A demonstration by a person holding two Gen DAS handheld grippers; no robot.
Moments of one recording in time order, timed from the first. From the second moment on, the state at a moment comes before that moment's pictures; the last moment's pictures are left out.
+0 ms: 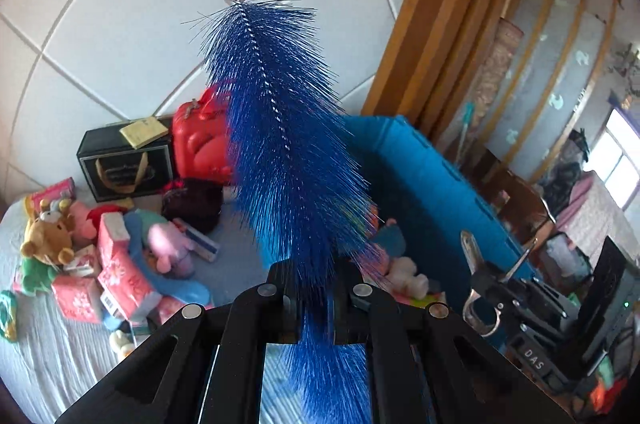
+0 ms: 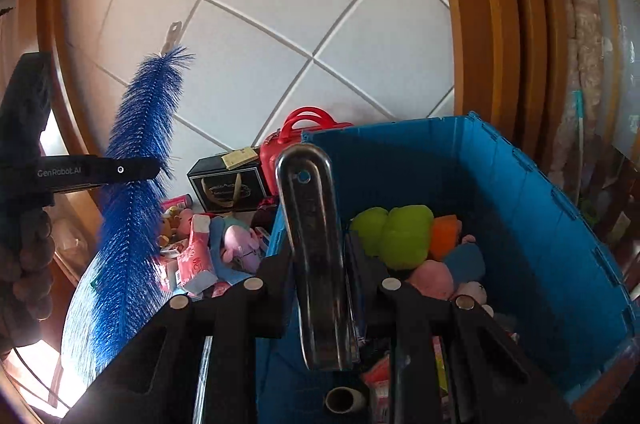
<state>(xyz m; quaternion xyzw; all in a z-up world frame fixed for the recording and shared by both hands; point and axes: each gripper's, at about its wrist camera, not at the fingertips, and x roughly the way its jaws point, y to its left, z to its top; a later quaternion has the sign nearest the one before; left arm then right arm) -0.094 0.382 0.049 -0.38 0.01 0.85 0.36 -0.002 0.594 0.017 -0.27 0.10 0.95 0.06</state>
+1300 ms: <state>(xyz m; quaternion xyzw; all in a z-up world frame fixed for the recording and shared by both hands) -0.116 0.511 0.005 -0.44 0.03 0.81 0.39 0.021 0.697 0.010 -0.25 0.13 0.94 0.20</state>
